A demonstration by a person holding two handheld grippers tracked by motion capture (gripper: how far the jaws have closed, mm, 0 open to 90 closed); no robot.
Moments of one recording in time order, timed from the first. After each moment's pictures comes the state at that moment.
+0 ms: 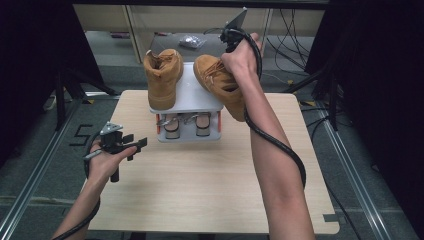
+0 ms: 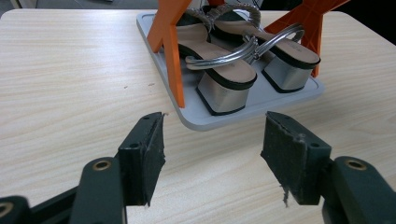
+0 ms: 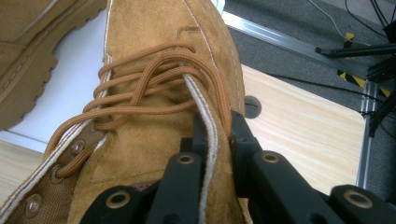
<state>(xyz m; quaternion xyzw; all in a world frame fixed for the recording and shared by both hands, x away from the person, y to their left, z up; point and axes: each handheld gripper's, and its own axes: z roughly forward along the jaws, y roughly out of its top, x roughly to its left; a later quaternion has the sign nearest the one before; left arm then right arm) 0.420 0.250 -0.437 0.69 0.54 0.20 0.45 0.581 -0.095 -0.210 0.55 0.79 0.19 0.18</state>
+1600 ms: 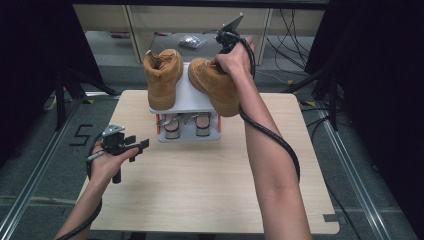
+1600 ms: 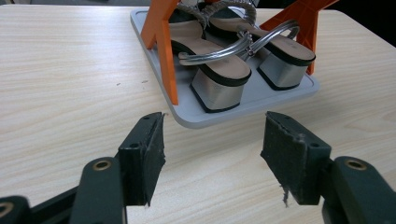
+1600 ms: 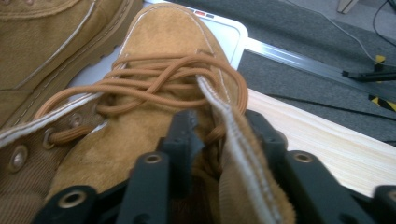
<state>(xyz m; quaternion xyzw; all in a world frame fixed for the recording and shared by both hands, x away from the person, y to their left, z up) 0.419 0.244 -0.441 0.69 0.53 0.19 0.45 0.612 -0.087 -0.237 0.53 0.79 0.25 0.17</state>
